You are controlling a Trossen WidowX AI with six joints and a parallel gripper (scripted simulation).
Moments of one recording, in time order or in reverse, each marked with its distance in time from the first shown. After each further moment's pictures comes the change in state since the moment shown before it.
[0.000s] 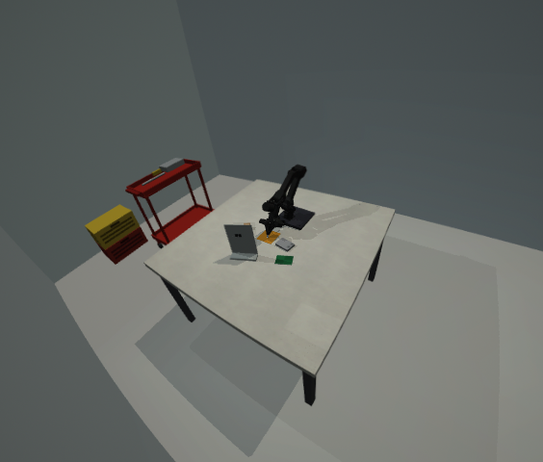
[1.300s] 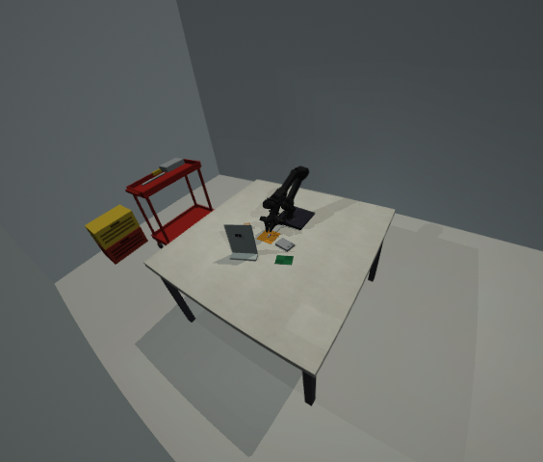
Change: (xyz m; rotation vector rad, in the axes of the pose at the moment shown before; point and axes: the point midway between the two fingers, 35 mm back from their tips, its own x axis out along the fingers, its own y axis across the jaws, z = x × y) arm -0.018 0.002 -0.003 0.007 0.009 0.008
